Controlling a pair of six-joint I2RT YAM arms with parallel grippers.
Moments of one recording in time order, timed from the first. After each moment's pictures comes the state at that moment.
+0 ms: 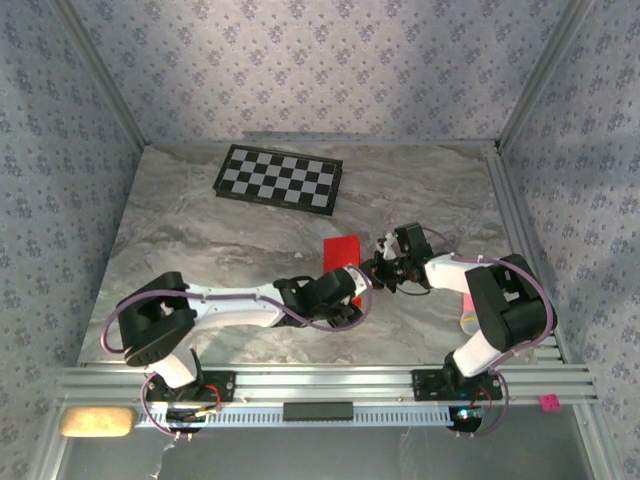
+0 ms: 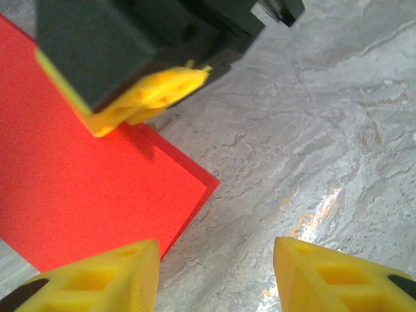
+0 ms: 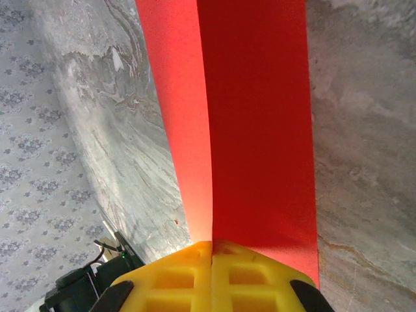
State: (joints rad) left arm -1.21 1.63 0.92 -0.18 -0.13 -0.22; right arm 0.35 1.58 0.61 0.02 -0.77 0.84
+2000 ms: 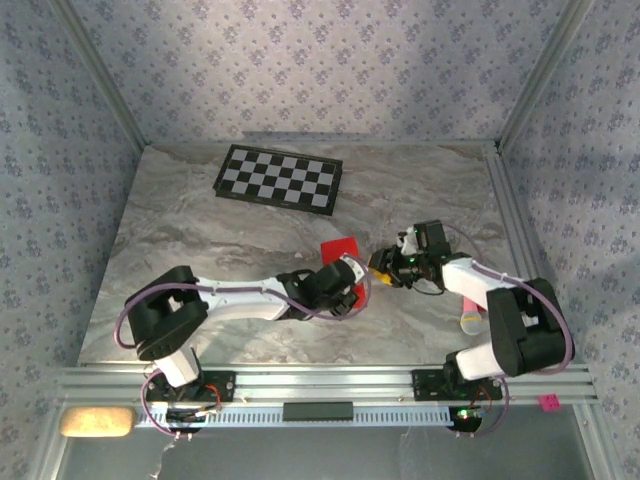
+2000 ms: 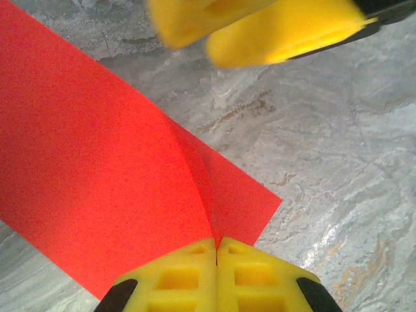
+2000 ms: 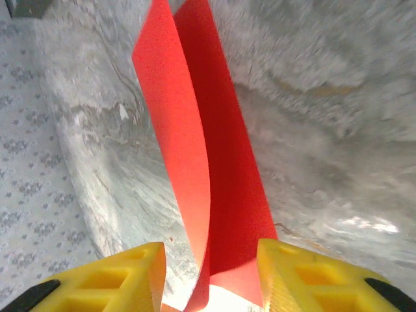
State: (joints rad) left arm -1.12 1.67 0.92 -0.10 -0.08 -0.31; right arm 0.23 1.39 0.59 -0.14 -0.67 0.79
